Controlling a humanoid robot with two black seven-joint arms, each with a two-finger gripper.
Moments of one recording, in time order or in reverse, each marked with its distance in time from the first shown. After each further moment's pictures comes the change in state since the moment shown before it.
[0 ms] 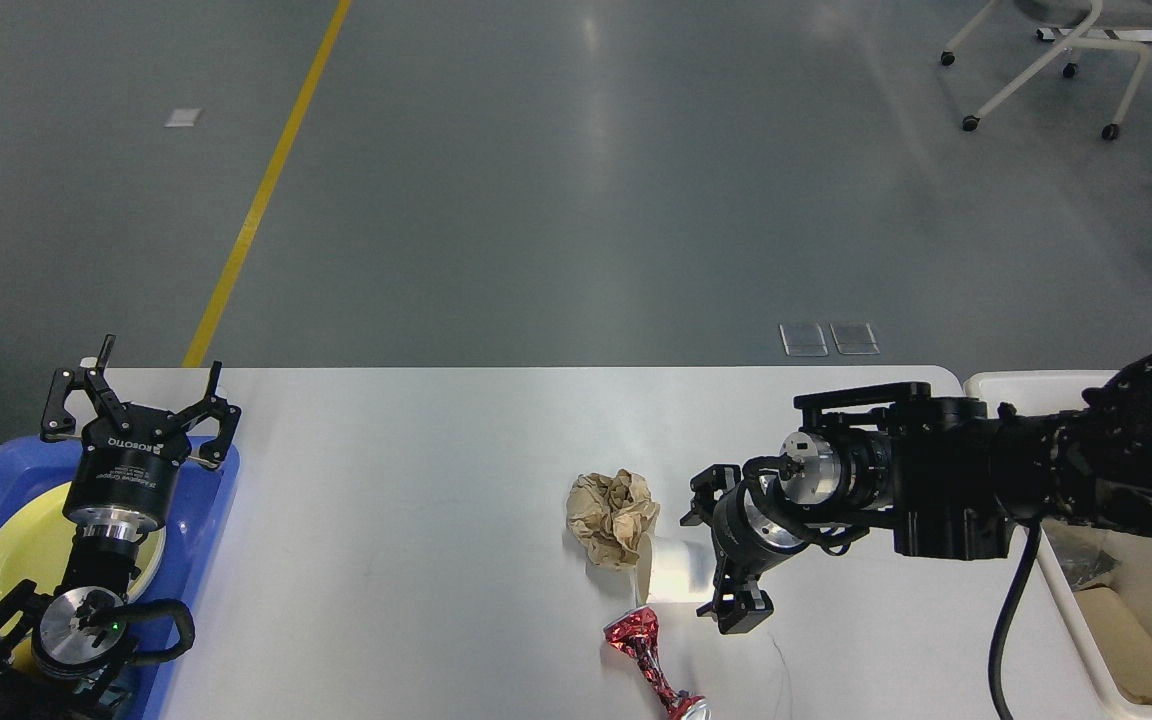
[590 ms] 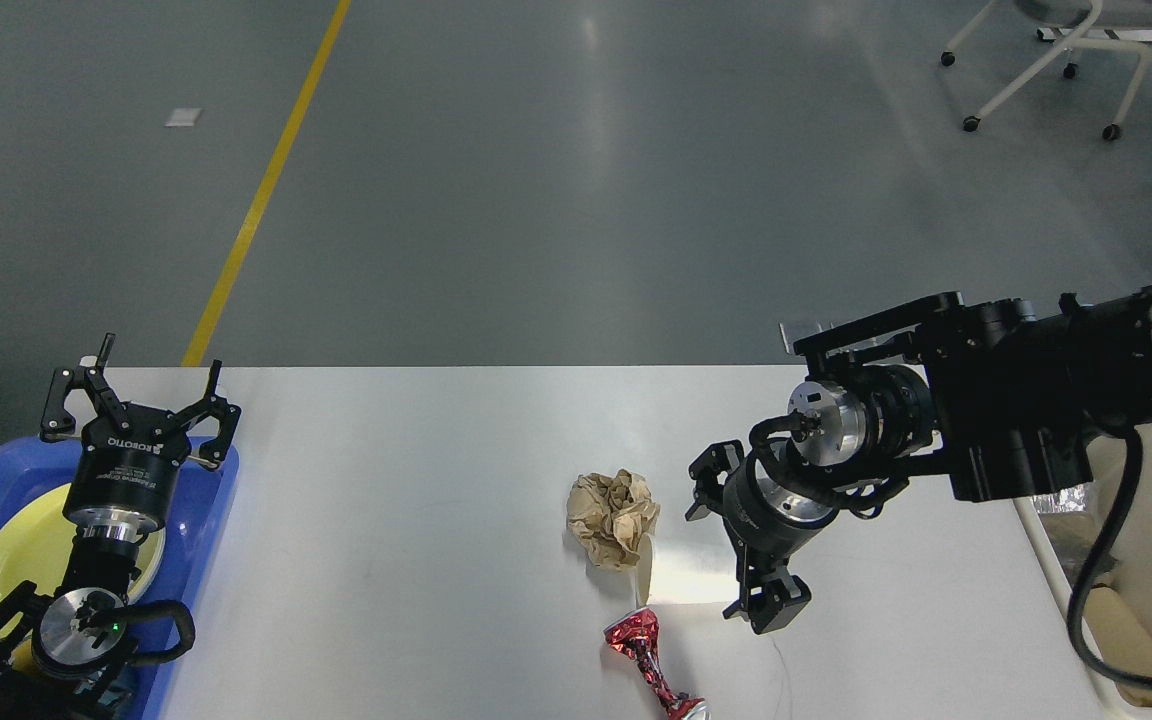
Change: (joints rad) left arm 0.000 0.000 0.000 0.000 0.000 0.000 0.000; right arm 0.439 -0.105 -0.150 0.487 0.081 -0.042 -0.019
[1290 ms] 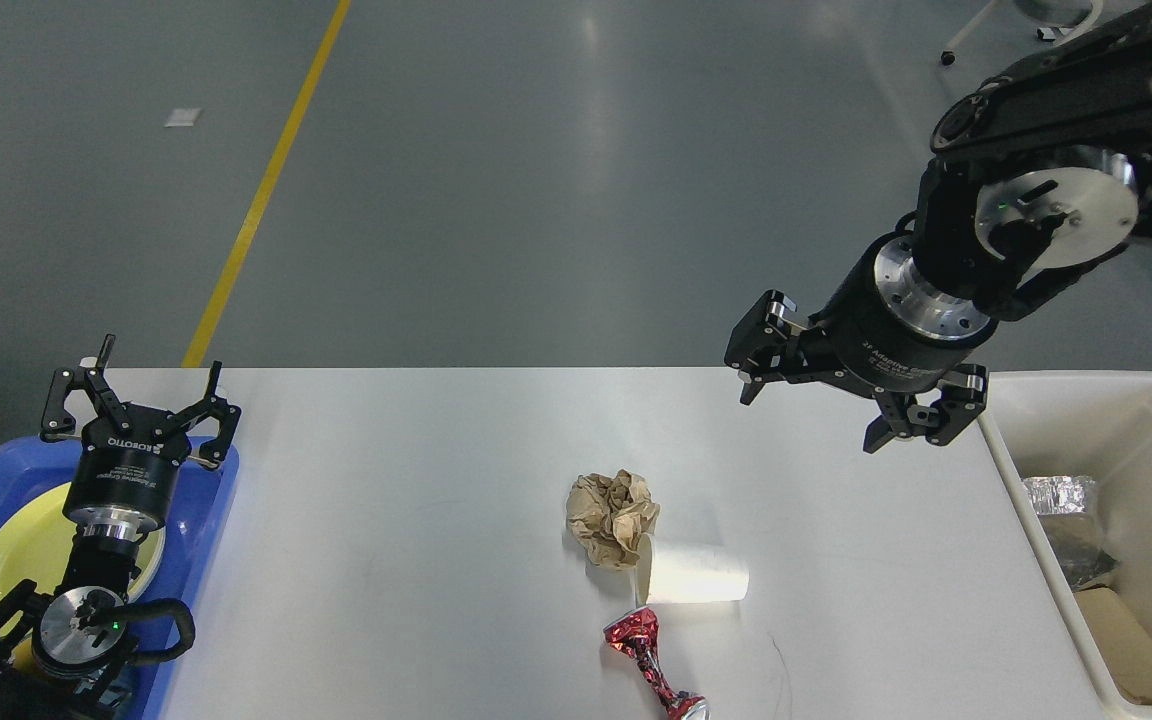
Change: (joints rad) left arm 0.000 0.000 0.000 0.000 0.000 0.000 0.000; right arm 0.751 0.045 -0.419 0.263 -0.365 0.626 0.036
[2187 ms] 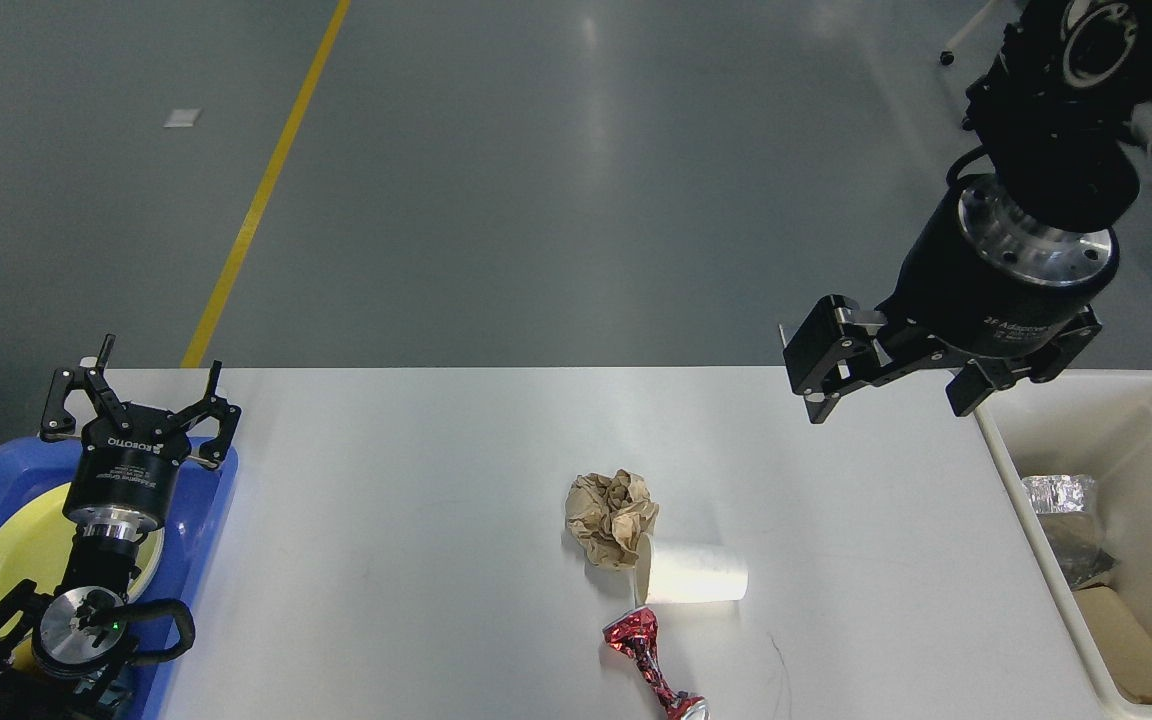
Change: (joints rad) left arm 0.000 0.000 0.000 0.000 0.000 0.000 0.000; right arm 0.218 -0.082 -0.004 0.040 -0.578 0.366 0.156
